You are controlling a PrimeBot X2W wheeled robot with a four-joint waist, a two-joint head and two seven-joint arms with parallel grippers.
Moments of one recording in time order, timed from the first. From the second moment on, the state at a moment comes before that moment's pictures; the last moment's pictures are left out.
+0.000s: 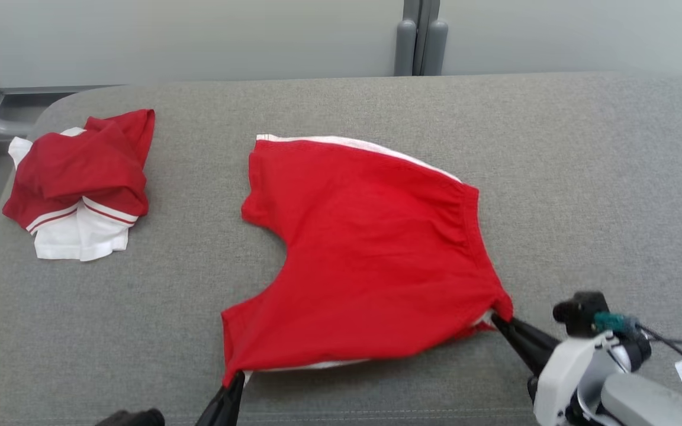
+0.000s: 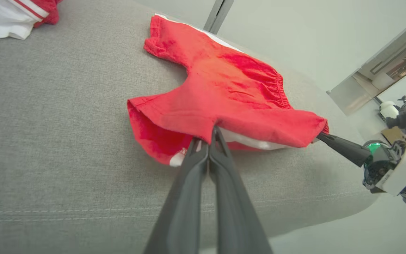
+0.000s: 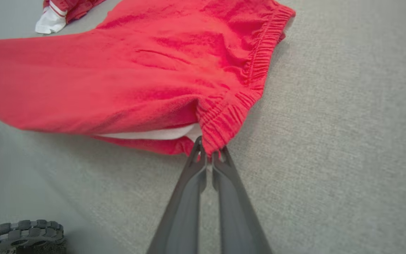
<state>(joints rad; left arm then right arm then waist) 0.18 0.44 -0.54 -0.19 -0.84 0.14 -0.12 -0.44 -0.56 1.02 0.50 0.92 0.13 -0.26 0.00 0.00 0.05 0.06</state>
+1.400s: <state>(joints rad) -0.47 0.36 -0.50 0.31 -0.87 0.03 0.03 -0.33 -0.36 0.39 0.17 0.72 0.13 0.19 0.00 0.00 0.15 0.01</state>
